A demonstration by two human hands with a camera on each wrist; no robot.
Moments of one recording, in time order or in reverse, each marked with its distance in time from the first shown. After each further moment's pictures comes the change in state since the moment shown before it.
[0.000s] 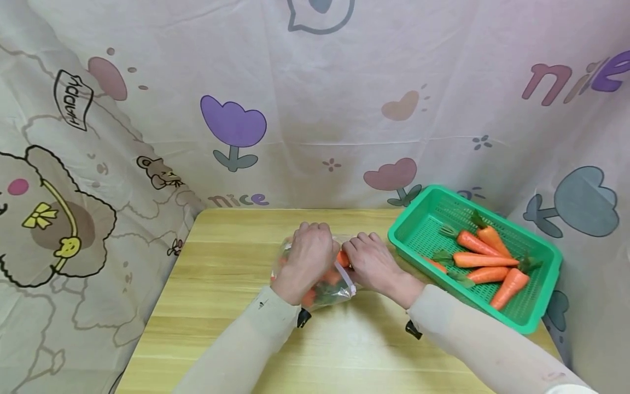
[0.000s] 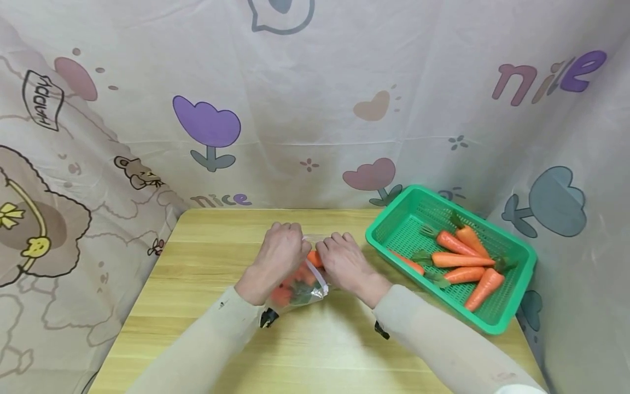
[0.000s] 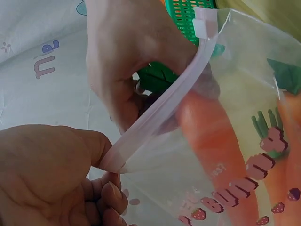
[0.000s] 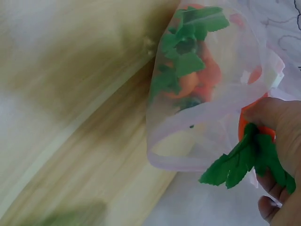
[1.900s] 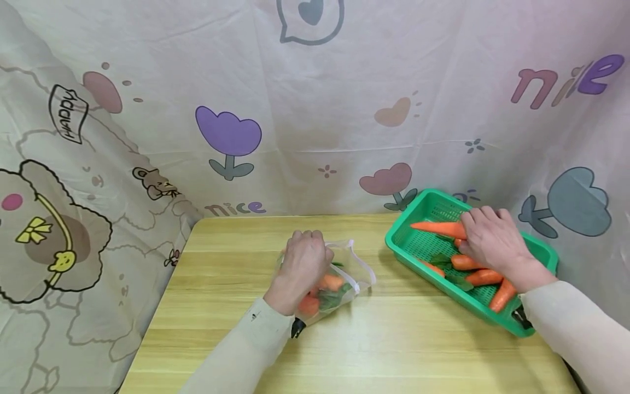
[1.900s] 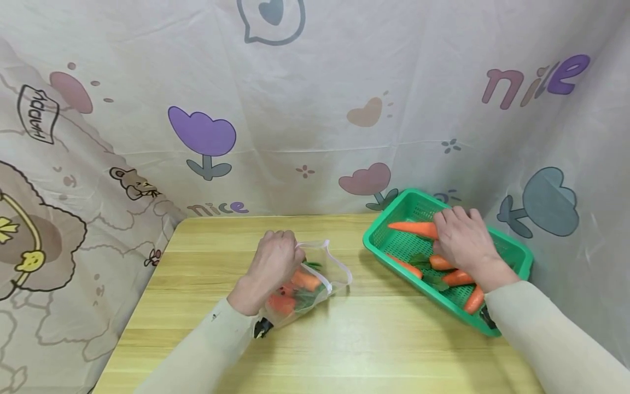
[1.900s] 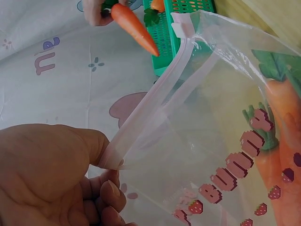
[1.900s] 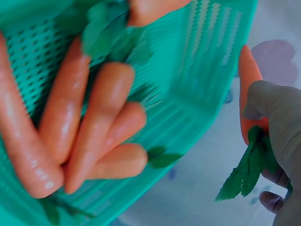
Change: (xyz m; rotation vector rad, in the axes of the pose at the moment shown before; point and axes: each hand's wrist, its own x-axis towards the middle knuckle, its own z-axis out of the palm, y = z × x) left_hand -0.006 -0.007 -0.001 -0.071 -0.027 -0.018; right_hand -0.115 0.180 -0.113 -0.288 -0.273 0.257
